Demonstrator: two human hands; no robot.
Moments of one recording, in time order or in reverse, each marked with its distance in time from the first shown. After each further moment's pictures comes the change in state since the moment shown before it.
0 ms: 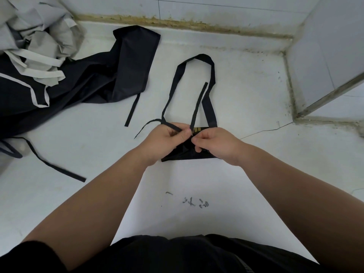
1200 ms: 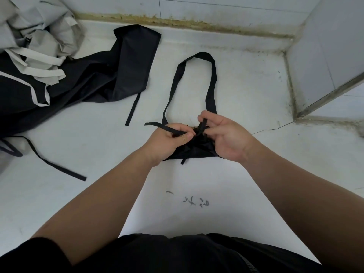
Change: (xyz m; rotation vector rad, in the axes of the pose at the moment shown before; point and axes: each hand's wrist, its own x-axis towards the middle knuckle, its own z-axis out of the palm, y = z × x) left_hand 0.003 -0.008 0.008 -0.131 0.056 -0.006; right_hand 0.002 0.001 -0.010 0.922 -0.069 -0.022
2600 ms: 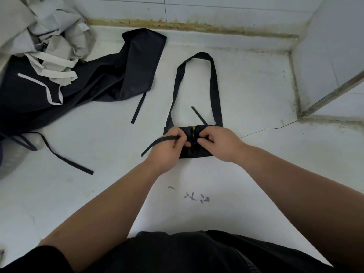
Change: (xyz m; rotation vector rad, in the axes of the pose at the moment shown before) left_hand -0.026 -0.013 0.012 0.404 0.176 -0.007; right_hand 0.010 0.027 -0.012 -1.379 0.137 -0.265
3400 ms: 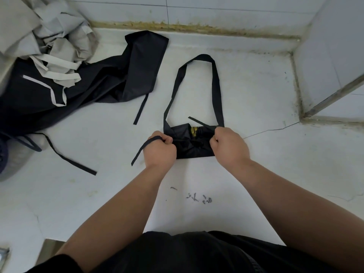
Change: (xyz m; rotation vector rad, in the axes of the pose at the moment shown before) left_hand 0.000 0.002 0.002 0.018 0.390 -0.344; right_hand -0.014 -0.004 0.009 -0.119 0.220 0.175
